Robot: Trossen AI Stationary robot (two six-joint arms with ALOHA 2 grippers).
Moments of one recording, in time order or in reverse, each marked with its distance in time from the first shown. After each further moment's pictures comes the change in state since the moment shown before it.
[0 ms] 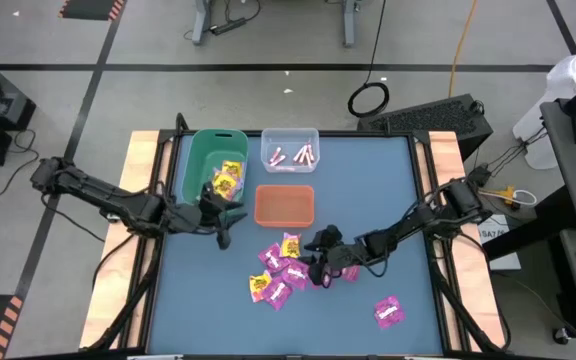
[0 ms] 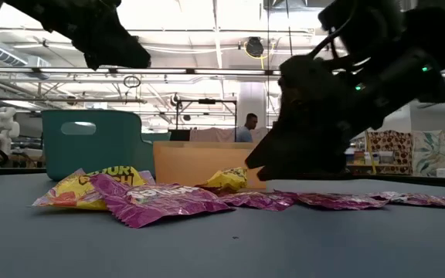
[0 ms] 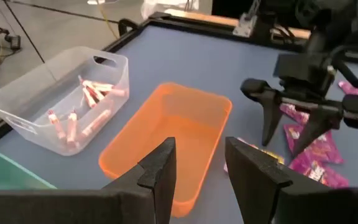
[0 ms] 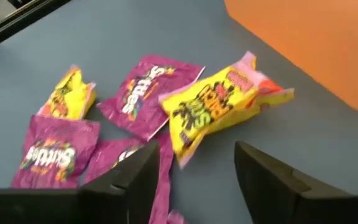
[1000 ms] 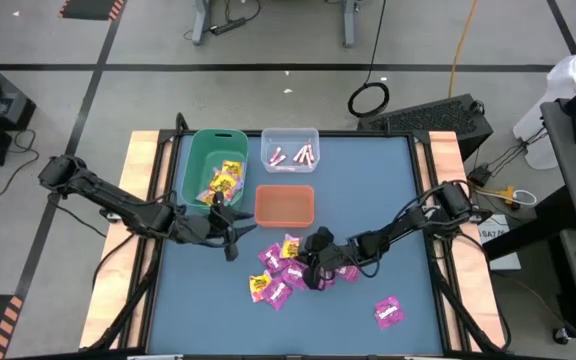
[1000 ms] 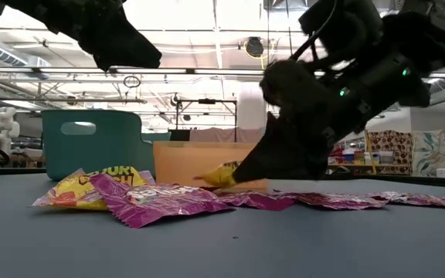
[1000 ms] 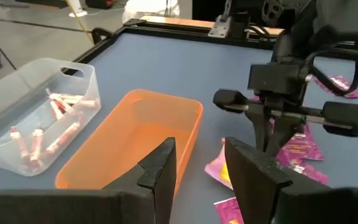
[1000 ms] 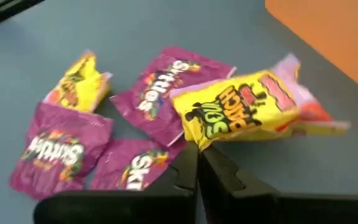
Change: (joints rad) left arm -0.065 0.149 0.000 0.184 -0.006 0.056; right arm -0.015 0.060 0.075 -0.003 -0.077 -0.110
